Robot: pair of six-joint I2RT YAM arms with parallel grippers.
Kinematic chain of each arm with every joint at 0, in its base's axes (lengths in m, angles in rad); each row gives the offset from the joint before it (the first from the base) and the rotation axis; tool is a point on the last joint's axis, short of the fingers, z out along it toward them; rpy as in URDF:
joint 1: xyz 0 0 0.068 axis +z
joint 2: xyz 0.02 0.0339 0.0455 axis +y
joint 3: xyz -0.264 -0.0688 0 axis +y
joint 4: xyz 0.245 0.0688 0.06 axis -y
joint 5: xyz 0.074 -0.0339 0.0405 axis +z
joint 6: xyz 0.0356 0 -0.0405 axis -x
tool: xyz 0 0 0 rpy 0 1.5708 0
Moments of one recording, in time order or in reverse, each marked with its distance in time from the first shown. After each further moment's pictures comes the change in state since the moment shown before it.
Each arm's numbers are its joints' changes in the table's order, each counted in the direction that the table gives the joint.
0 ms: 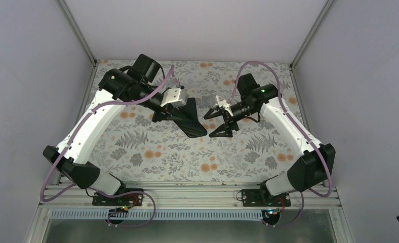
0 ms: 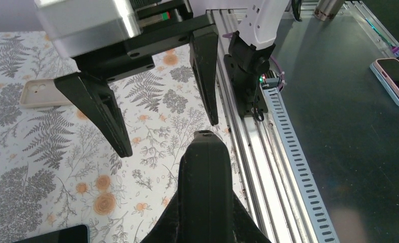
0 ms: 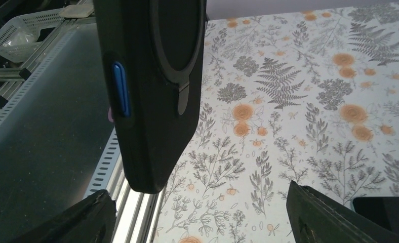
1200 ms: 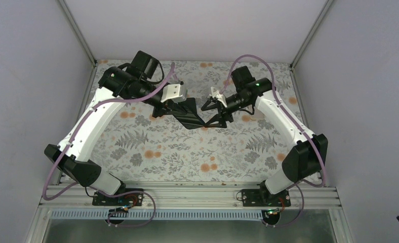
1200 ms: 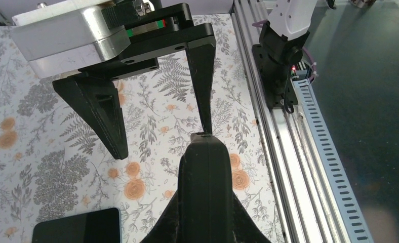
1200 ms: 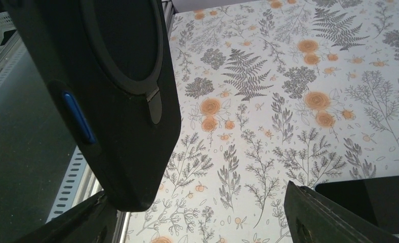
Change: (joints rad) left arm 0.026 0.018 -0.012 0.043 0.061 0.000; right arm -0.002 0.100 -0.070 0.116 -0.067 -0.137
